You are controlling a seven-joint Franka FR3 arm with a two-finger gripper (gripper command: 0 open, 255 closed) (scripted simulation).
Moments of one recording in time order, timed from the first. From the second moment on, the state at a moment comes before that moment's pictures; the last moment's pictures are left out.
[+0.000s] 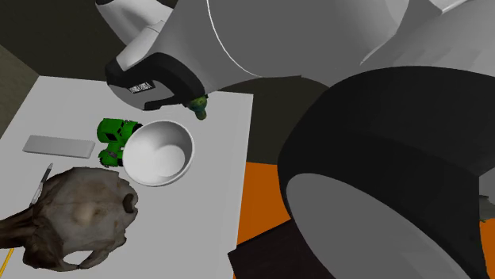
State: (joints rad) arm 0.16 0.78 0.19 -1.50 -0.37 2.18 0.58
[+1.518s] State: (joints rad) arm 0.14 0.62 0.23 -1.44 -0.32 1.98 0.53
